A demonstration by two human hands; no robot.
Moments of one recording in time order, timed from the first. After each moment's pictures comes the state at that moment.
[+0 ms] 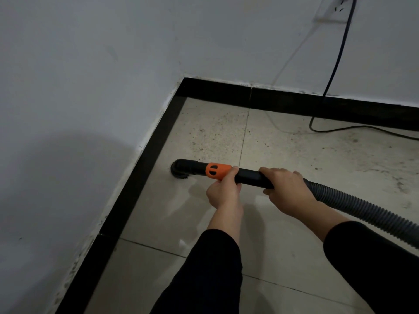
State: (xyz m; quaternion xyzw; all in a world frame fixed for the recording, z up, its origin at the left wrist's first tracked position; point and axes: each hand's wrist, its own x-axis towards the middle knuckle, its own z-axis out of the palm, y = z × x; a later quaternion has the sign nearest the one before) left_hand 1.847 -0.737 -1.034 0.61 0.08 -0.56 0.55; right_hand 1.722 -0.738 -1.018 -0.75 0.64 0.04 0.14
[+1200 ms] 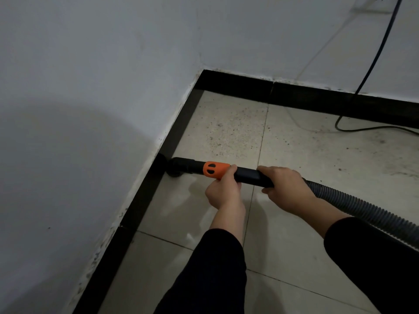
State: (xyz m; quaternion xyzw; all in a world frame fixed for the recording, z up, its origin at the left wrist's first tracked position) left_hand 1.893 -0.733 -1.040 0.63 0.10 -0.53 0.57; right_hand 1.772 -0.746 -1.026 -0.78 0.61 0.02 0.17
